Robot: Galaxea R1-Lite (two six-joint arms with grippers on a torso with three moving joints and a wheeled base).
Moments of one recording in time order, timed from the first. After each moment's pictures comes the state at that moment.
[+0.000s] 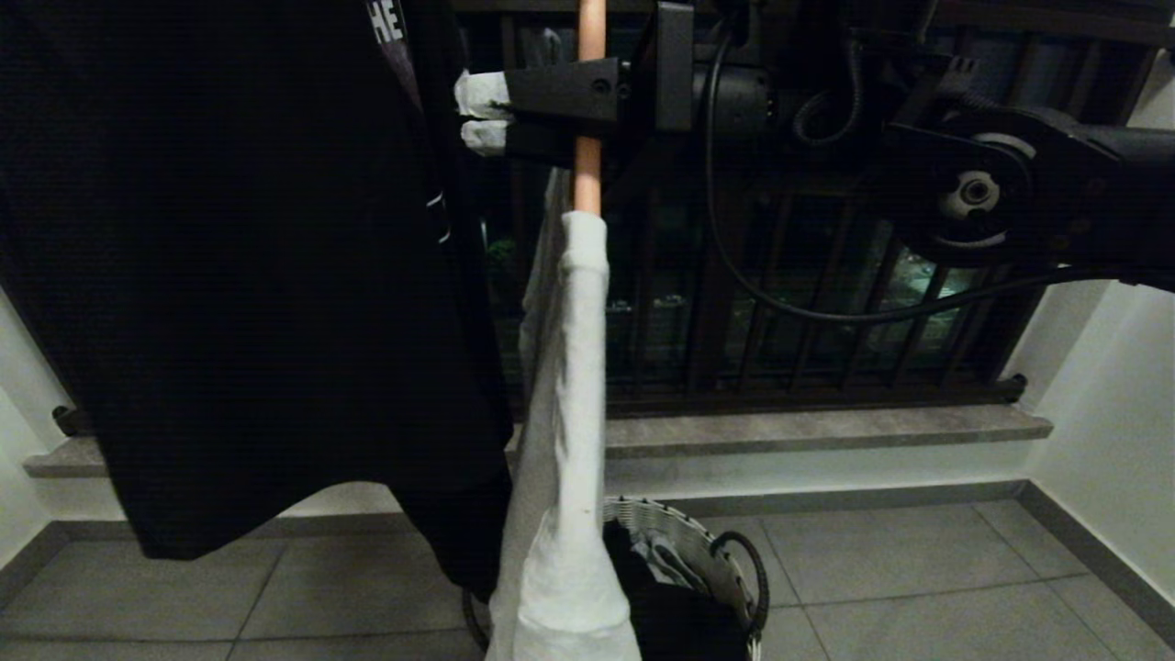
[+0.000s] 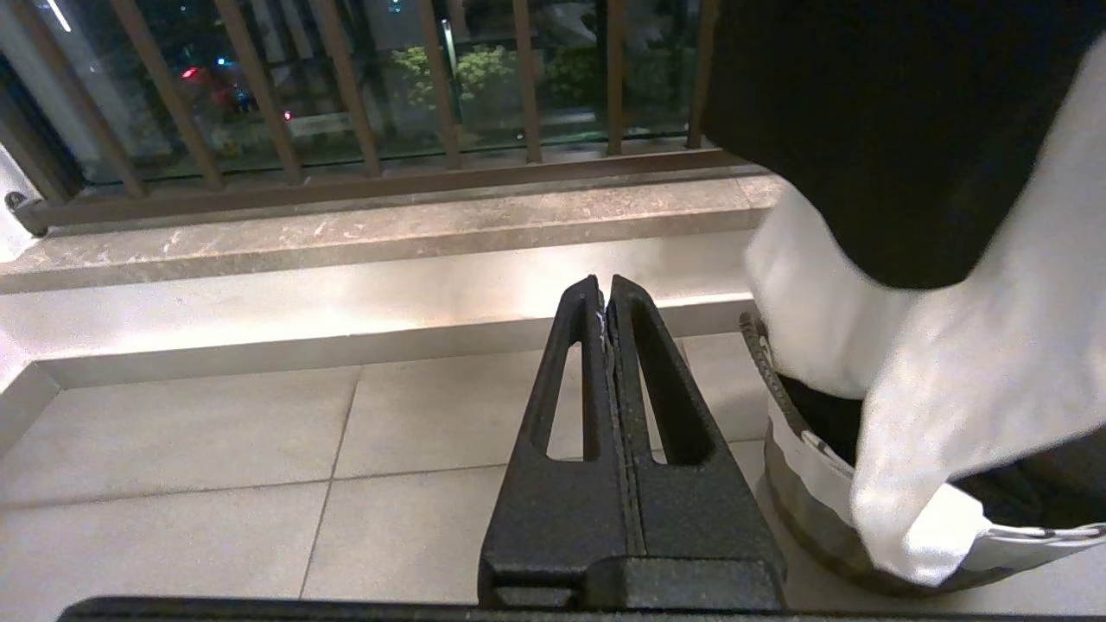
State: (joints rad) left arm 0.00 0.00 0.00 -0.01 -0.03 0.04; right arm 0.61 1.98 -1.96 -0.22 1.02 0.56
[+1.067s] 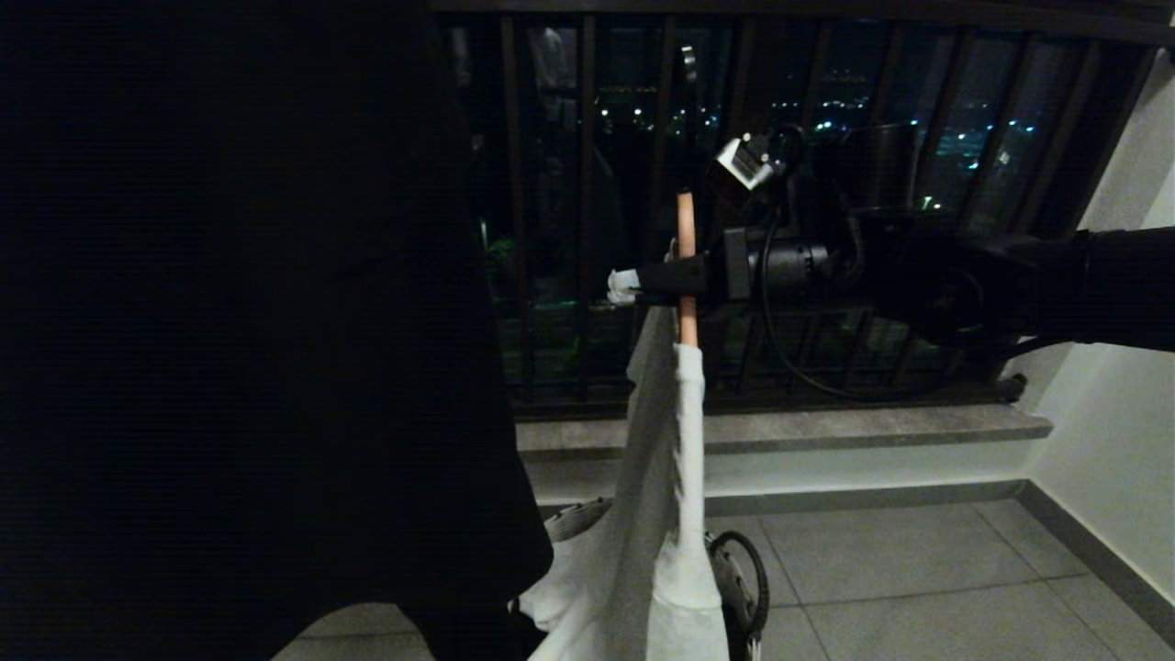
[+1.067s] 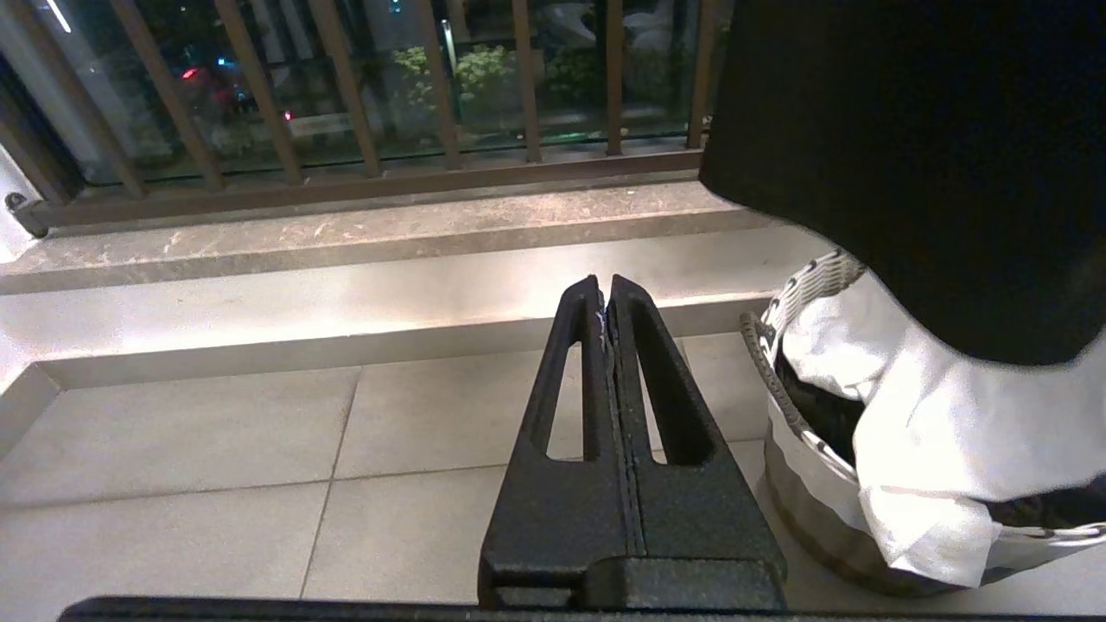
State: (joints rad) left arm 0.00 0.00 0.00 -0.01 -0.03 0.04; right arm 0.37 1.97 -1.57 -0.24 1.09 0.41
